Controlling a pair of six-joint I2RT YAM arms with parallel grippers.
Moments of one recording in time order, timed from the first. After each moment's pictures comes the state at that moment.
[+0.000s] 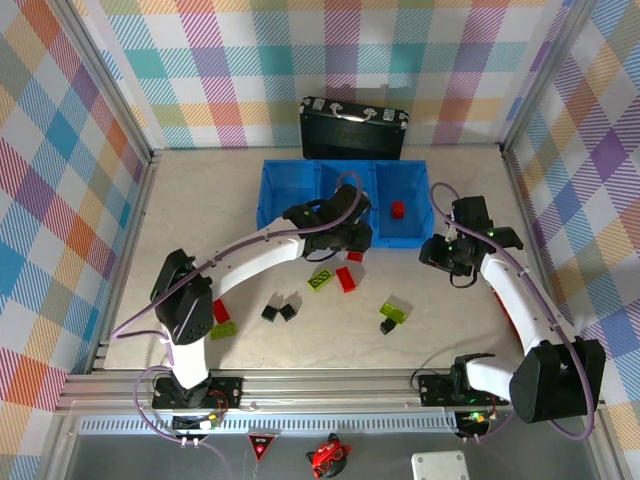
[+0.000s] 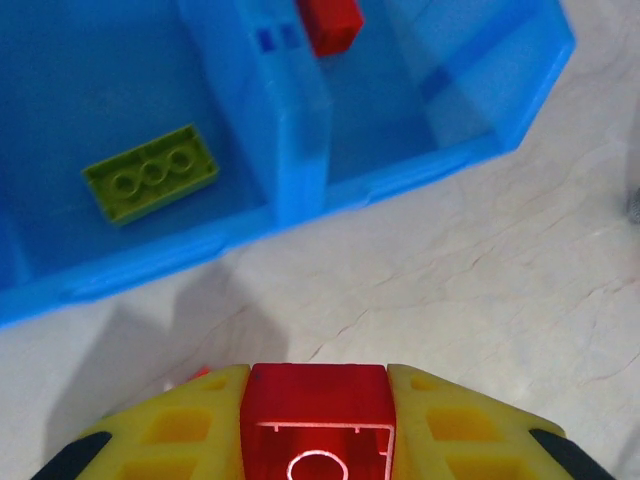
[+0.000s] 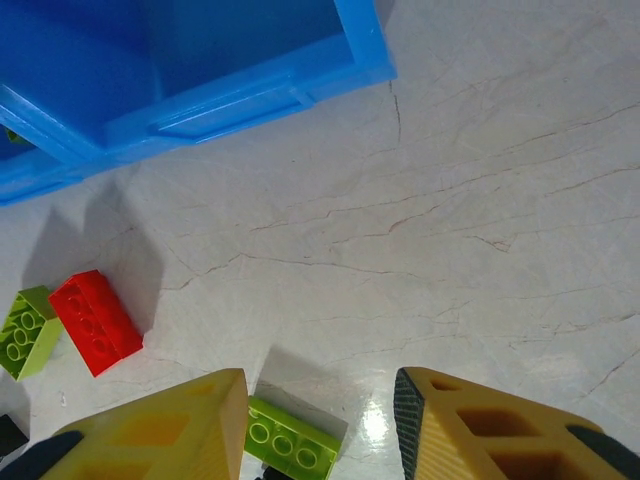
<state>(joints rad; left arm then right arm) -0.89 1.85 1.62 -0.63 -0.07 -0.56 0.12 1.19 0.97 -0.91 -0.16 0.43</state>
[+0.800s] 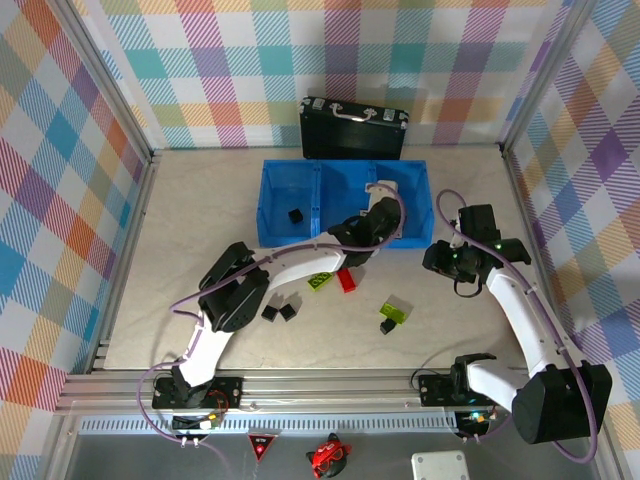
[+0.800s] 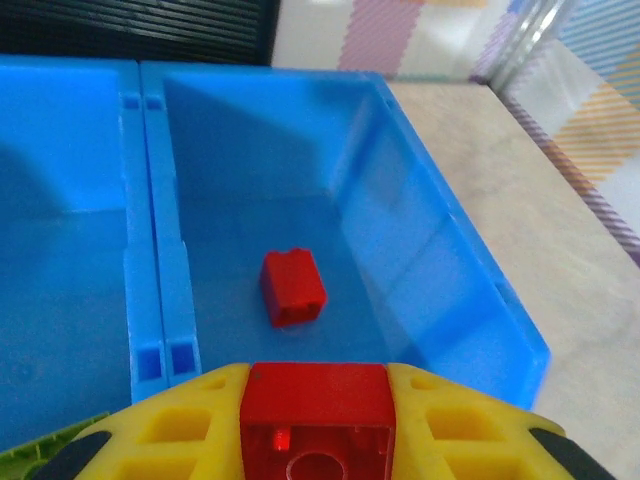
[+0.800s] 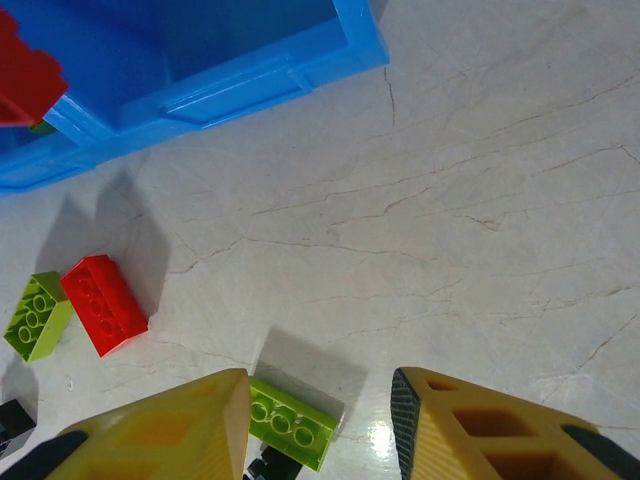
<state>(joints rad) -0.99 2.13 1.70 -0.05 -0.52 -0.51 0.12 1.08 0.92 -0.93 -0.17 0.42</state>
